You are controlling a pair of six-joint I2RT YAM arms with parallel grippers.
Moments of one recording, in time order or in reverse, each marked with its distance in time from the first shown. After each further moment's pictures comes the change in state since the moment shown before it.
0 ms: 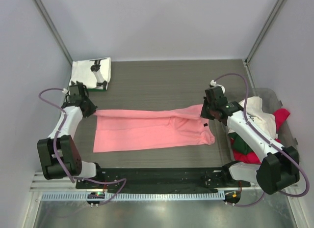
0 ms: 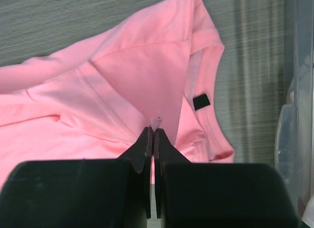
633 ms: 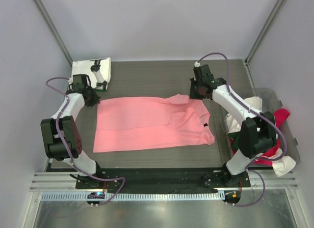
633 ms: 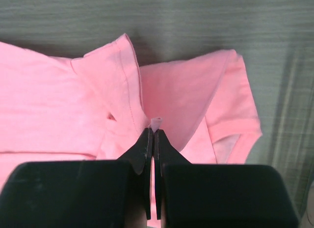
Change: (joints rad) left arm -0.027 0.247 0.217 0.031 0.088 0.030; right arm 0.000 0.432 0.424 0.018 -0.097 -0.134
